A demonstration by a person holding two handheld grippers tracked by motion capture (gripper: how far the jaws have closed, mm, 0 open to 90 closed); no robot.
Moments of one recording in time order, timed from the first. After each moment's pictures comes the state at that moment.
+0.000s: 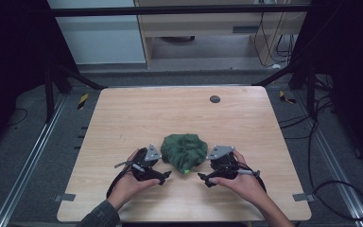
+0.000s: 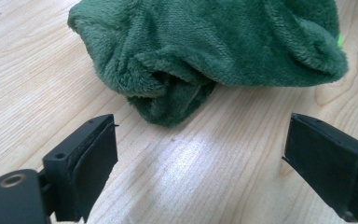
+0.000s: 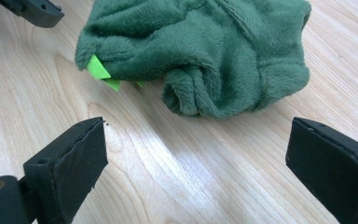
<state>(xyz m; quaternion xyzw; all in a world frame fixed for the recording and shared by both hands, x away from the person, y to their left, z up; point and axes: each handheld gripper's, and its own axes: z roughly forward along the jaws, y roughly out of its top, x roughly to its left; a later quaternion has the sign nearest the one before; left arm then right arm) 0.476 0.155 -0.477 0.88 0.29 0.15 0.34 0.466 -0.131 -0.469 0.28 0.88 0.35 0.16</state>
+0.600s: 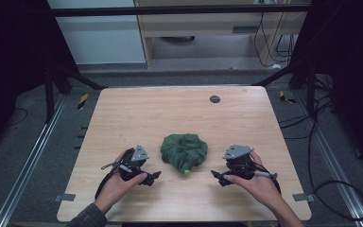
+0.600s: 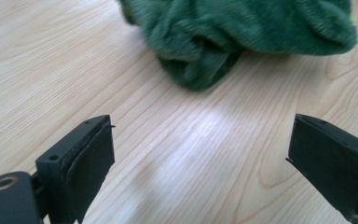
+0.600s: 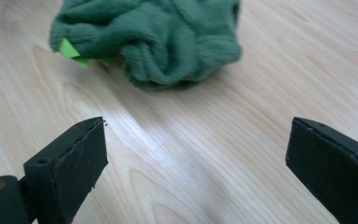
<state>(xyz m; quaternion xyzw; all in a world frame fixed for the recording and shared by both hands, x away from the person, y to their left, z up) 0.470 0.194 -0.469 0.87 0.31 0.15 0.34 0.456 -0.175 -0.455 0.31 0.86 0.36 0.19</state>
